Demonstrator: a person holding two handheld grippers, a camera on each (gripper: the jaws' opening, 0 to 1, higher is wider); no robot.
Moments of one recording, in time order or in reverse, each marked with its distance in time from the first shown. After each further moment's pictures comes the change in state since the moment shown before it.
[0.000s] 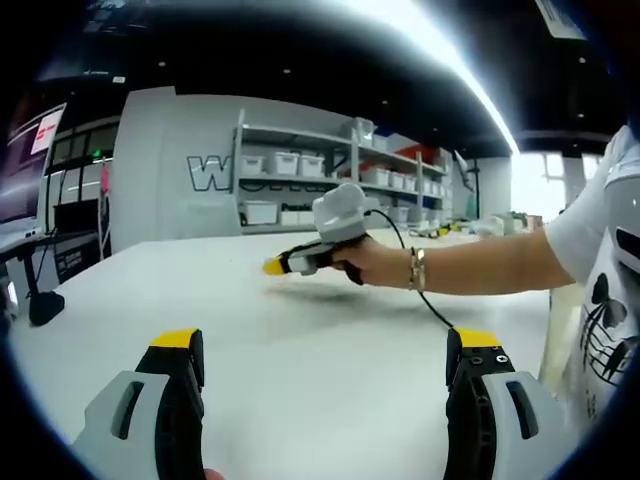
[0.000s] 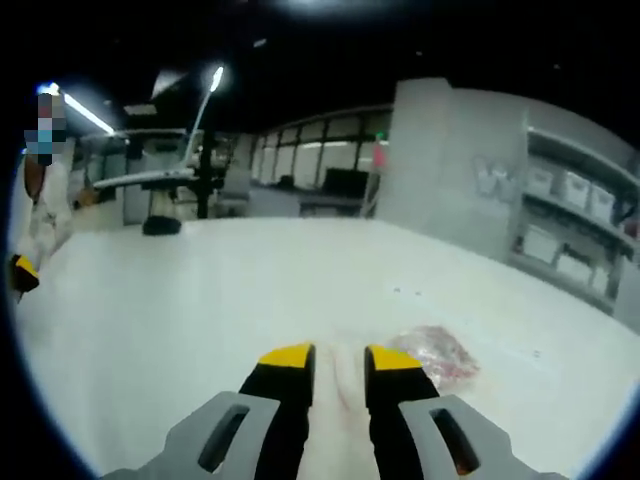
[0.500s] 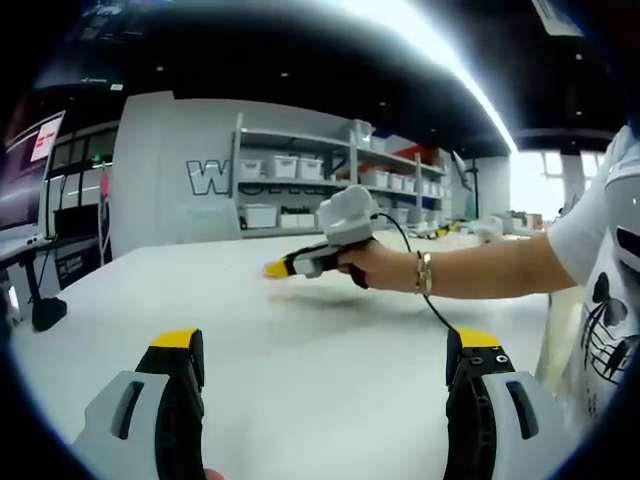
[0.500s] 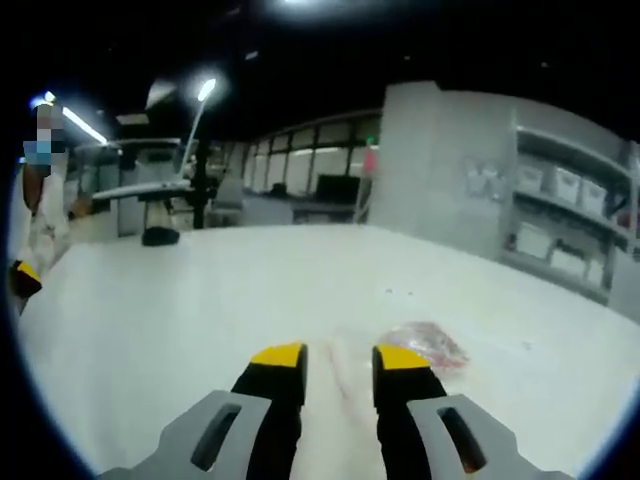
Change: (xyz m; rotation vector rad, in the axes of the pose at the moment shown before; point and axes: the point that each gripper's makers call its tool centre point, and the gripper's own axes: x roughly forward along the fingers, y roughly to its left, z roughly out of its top) left arm -0.003 -0.005 0.003 0.014 -0.009 0.001; right arm -0.021 0.002 0.000 0.039 -0.029 -0.028
